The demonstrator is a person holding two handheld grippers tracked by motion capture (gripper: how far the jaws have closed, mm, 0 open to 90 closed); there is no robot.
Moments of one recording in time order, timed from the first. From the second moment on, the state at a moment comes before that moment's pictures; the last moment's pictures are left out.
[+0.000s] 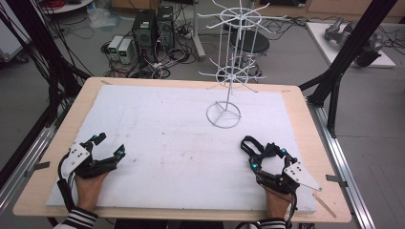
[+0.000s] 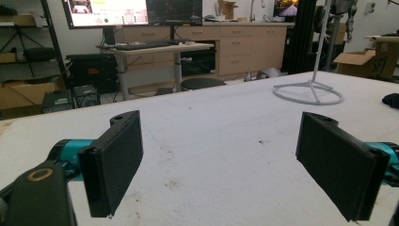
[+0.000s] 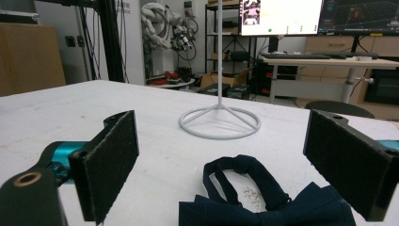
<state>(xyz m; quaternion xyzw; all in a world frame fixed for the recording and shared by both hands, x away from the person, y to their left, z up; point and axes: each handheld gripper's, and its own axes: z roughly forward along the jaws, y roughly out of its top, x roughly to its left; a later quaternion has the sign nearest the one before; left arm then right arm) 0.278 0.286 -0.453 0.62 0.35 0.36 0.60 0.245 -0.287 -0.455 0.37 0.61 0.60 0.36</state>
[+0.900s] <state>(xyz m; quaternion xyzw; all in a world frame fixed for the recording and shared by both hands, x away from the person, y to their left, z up) 0.278 0.287 -0.453 0.62 0.36 0.36 0.60 0.246 -0.287 -0.454 0.38 0.61 0.60 0.36</state>
